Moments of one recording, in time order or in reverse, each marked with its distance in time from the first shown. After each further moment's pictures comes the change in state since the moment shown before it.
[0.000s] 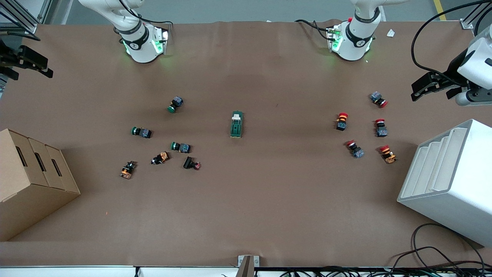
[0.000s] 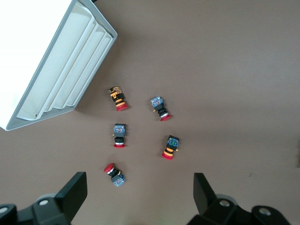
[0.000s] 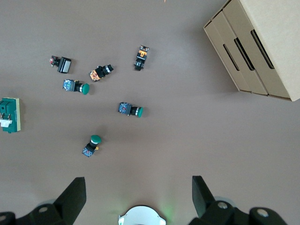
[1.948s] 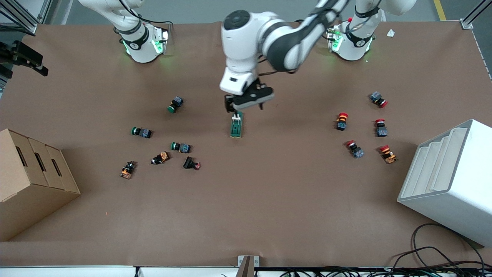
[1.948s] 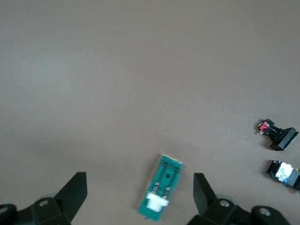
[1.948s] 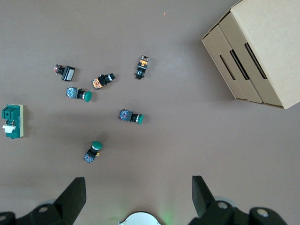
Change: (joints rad) left arm -0.855 0.518 -0.066 0.017 0.437 0.566 -1.455; right arm 0.000 0.001 0.005 0.037 0.000 0.004 0.001
